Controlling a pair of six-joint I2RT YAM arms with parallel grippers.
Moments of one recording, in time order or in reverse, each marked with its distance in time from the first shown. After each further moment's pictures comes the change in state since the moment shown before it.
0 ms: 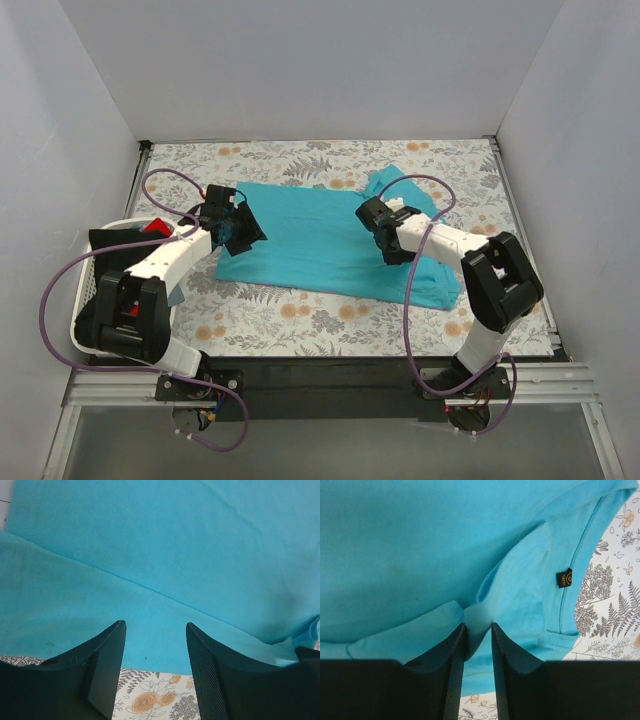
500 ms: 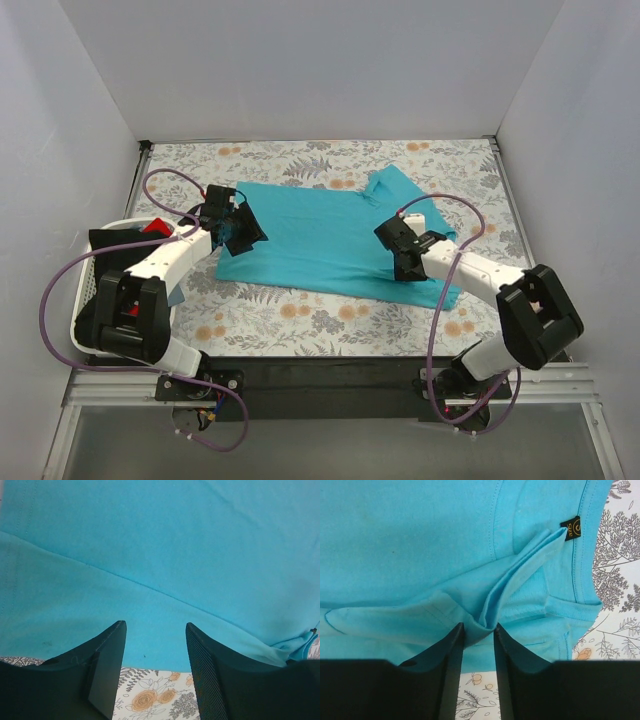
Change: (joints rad) left arm 0.000 0.000 -0.003 0.002 0.020 0.008; right arm 0.000 -0.270 -0.277 0.103 -0.051 0.119
